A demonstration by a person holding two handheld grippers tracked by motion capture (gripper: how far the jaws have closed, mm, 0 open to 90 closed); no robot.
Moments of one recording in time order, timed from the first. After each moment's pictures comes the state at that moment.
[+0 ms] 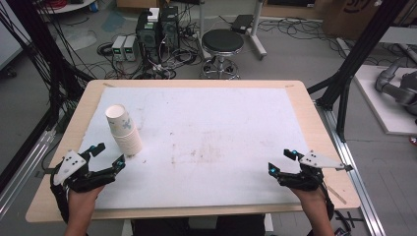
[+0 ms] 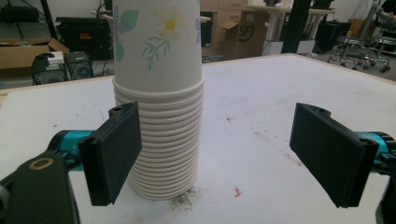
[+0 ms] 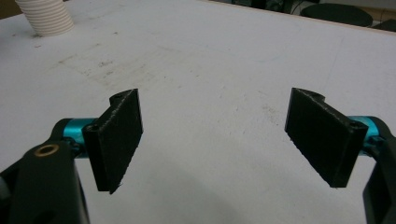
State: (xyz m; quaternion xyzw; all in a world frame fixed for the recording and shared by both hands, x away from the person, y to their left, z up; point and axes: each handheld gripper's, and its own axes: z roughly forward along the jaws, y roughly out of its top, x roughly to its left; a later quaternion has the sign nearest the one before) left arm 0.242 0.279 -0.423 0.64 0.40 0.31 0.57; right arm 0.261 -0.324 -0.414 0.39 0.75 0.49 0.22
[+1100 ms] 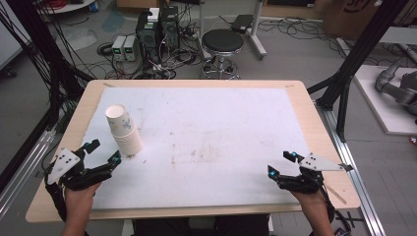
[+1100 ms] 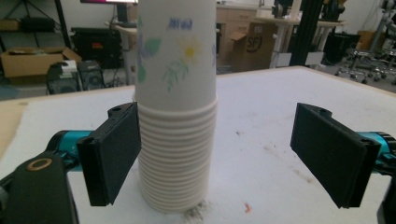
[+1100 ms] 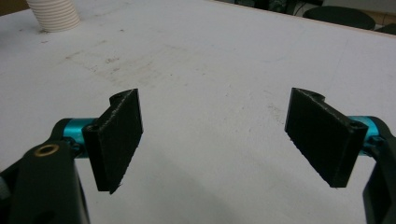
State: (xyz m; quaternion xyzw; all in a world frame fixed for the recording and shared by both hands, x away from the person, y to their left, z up) left arm 0.242 0.285 -0.407 0.62 0.41 0.34 0.58; right arm 0.254 -0.322 -0.414 0.38 0.76 0.48 0.22
